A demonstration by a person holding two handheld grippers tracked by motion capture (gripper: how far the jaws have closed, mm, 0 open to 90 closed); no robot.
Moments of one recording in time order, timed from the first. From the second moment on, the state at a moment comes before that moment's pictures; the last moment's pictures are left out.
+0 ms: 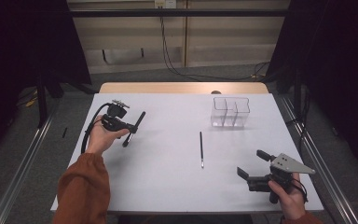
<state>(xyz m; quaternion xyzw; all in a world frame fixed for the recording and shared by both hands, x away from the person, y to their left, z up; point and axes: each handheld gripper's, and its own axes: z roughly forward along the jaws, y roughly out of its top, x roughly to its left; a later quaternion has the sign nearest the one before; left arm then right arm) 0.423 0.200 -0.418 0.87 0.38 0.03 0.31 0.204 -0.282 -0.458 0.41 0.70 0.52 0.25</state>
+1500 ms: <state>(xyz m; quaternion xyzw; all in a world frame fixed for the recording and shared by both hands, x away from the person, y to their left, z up) 0.352 0.207 -0.409 0.79 0.33 0.08 0.52 0.203 -0.283 -0.457 0.42 0.70 0.53 0.25</state>
